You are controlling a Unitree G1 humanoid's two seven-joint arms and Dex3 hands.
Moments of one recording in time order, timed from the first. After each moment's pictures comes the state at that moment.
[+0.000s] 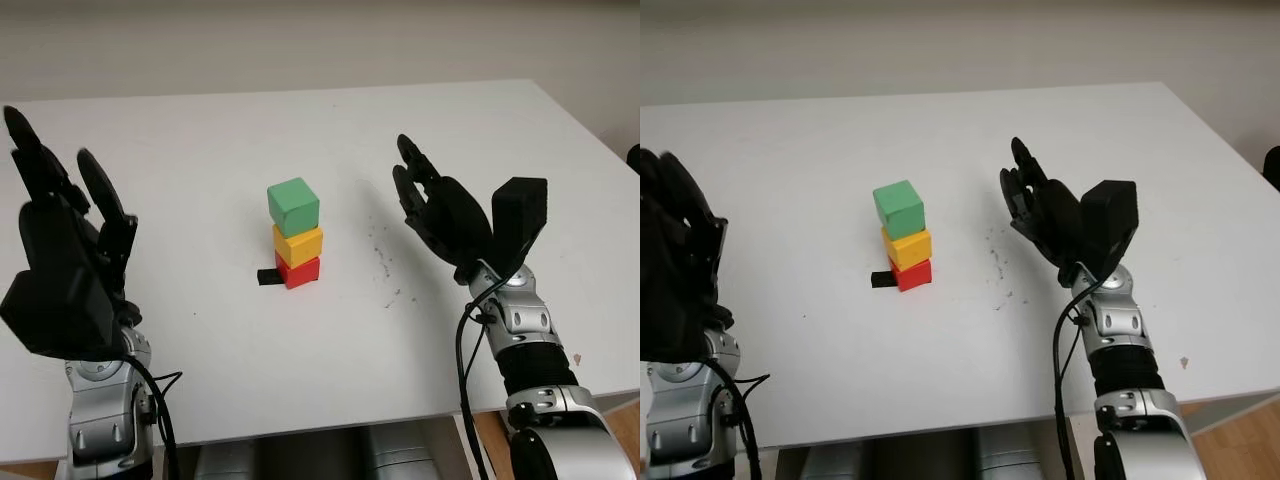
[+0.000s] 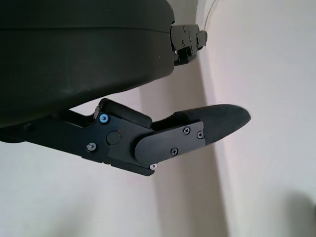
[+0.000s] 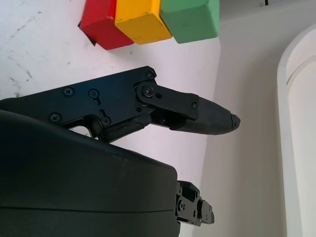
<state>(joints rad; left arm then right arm) -0.15 0.17 0.28 -0.06 0.08 -0.05 0.14 -0.59 -0.23 -0.12 0.54 0.17 0.01 0.36</state>
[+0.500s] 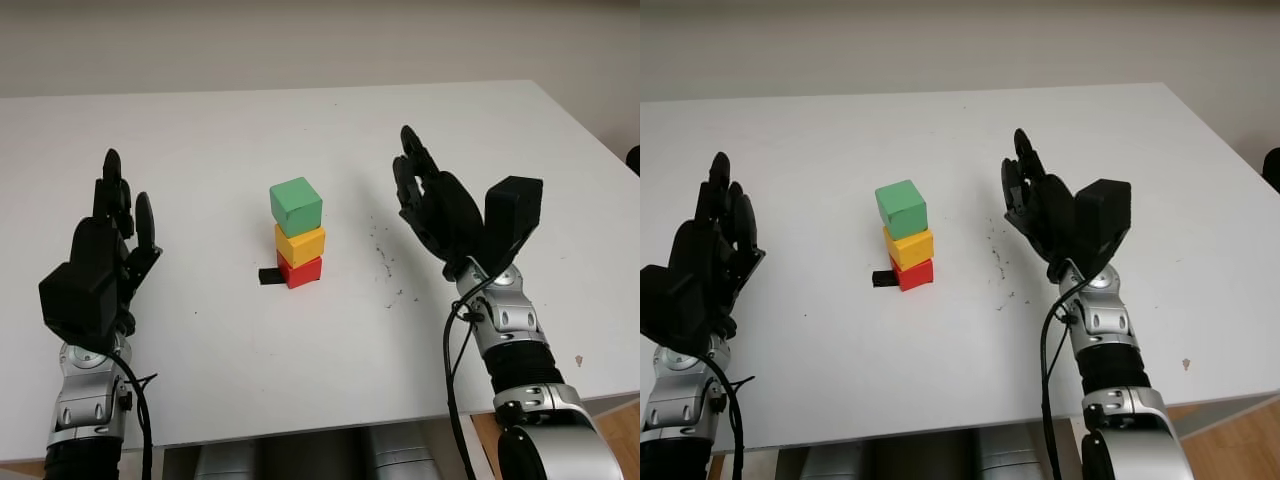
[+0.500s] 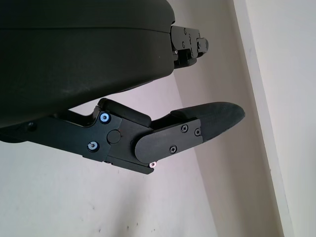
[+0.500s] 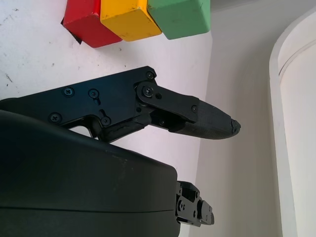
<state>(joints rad) -0.19 0.26 0.25 0.17 0.00 -0.15 -0.02 -0.59 -0.19 -0.12 0.54 0.17 -0.01 0.30</state>
